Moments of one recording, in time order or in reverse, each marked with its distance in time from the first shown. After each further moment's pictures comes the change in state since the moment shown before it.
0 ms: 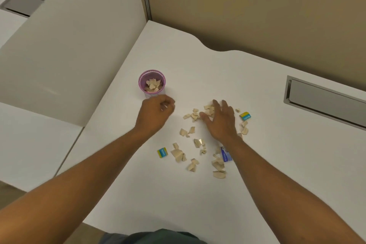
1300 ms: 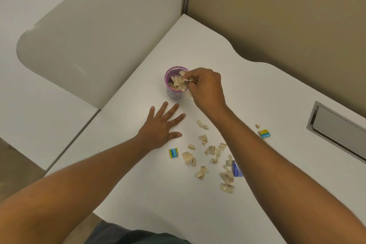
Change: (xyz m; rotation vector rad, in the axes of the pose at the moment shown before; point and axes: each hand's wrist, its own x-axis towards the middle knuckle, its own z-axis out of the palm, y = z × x) left_hand -0.005 -0.122 0.017 0.849 -0.379 0.196; right_hand 0.007 -0.184 -0.063 0.340 0.145 -0.473
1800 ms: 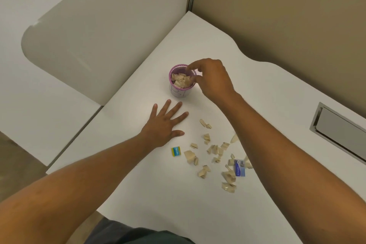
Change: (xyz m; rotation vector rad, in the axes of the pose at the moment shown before) left_hand 0.000 0.000 0.004 0.005 0.016 -0.009; right_hand 0.031 -0.001 -0.008 -0.224 -0.165 -0.047
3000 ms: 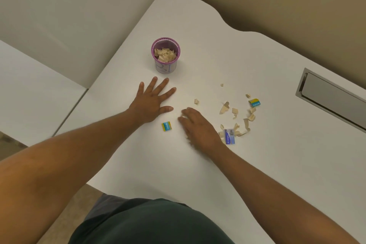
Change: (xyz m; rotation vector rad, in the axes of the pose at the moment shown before) left_hand -0.003 0.001 -0.006 0.035 0.003 0.012; right_hand -0.193 0.107 0.128 -0.209 -0.150 -0.274
